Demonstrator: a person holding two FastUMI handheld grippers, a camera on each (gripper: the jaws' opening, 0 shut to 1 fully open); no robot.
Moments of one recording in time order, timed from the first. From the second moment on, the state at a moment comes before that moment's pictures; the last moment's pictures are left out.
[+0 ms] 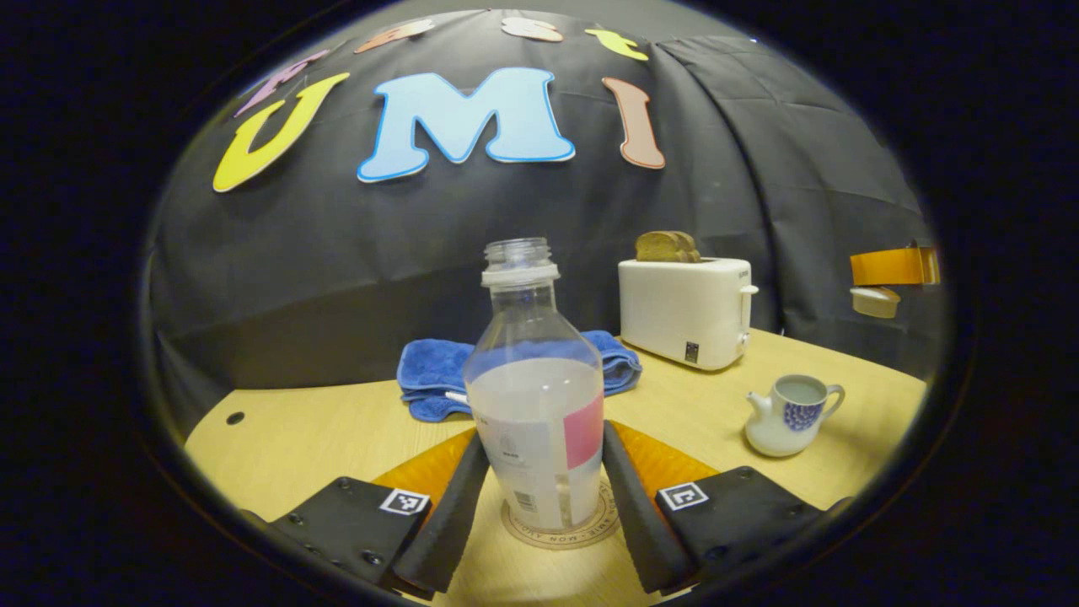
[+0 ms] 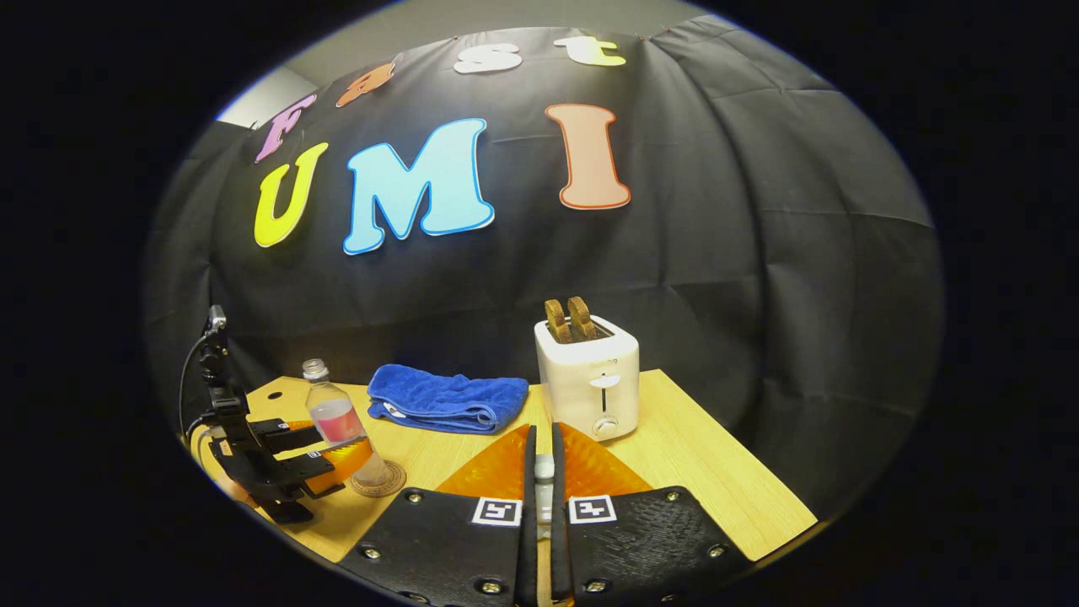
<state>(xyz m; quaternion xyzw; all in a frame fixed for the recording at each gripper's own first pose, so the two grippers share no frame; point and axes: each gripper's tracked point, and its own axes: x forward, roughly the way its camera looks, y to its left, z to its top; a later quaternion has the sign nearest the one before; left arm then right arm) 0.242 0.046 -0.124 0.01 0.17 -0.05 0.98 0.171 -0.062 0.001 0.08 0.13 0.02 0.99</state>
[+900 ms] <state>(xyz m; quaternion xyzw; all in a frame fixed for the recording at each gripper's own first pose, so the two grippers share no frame) 0.161 0.039 -0.091 -0.08 0.15 -0.02 0.99 0.202 -0.033 -0.032 0.06 0.13 0.06 0.99</state>
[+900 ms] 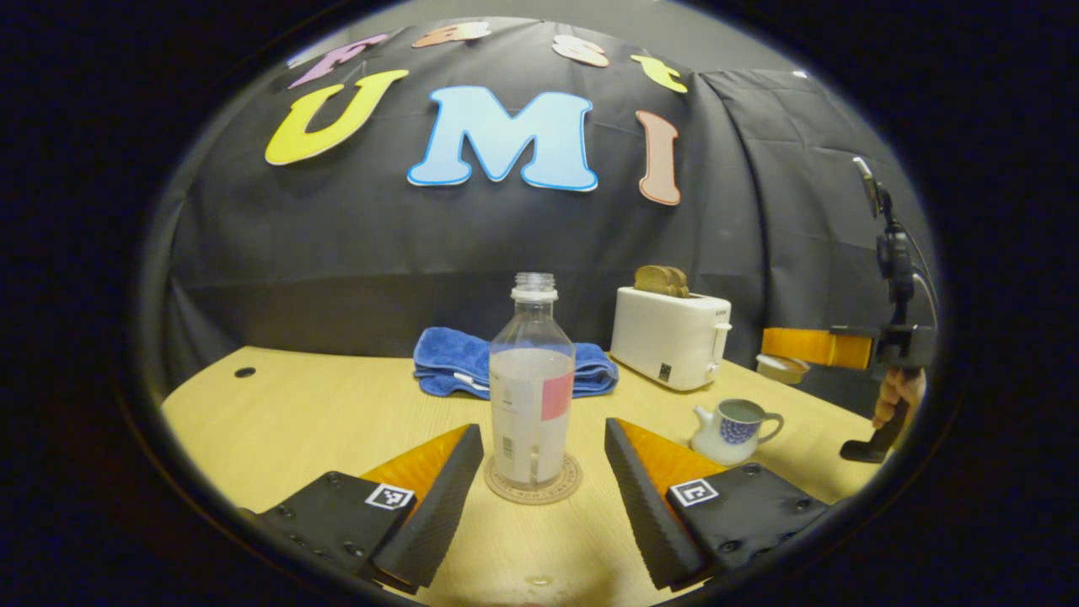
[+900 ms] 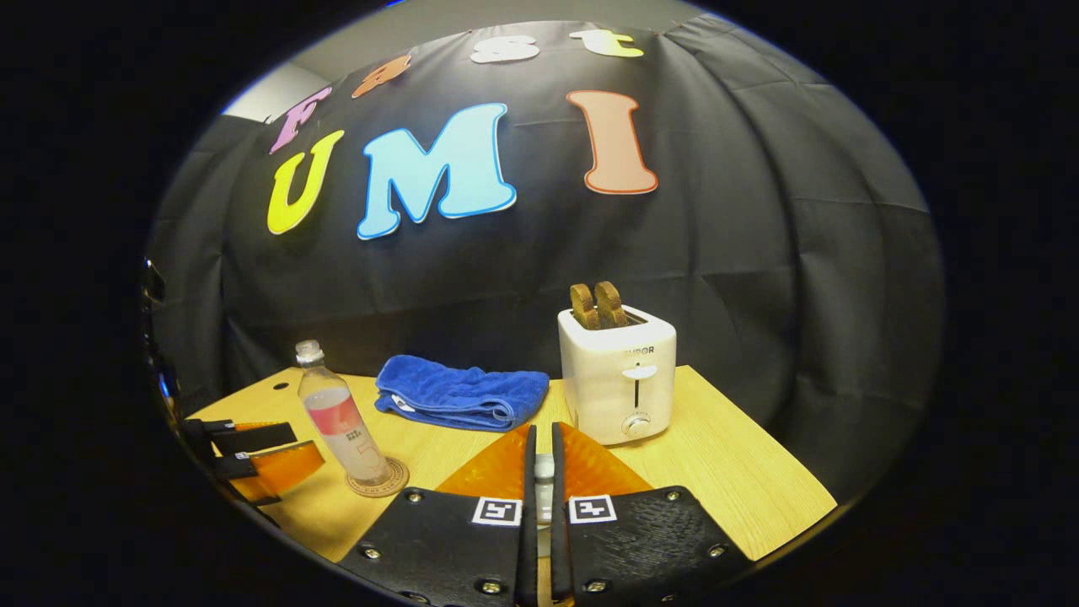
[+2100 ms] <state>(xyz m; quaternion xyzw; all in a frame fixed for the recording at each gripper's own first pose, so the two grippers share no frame) 0.099 0.011 -0.063 -0.05 0.10 -0.03 0.99 0.215 -0.010 -0.089 0.07 0.15 0.04 0.99</state>
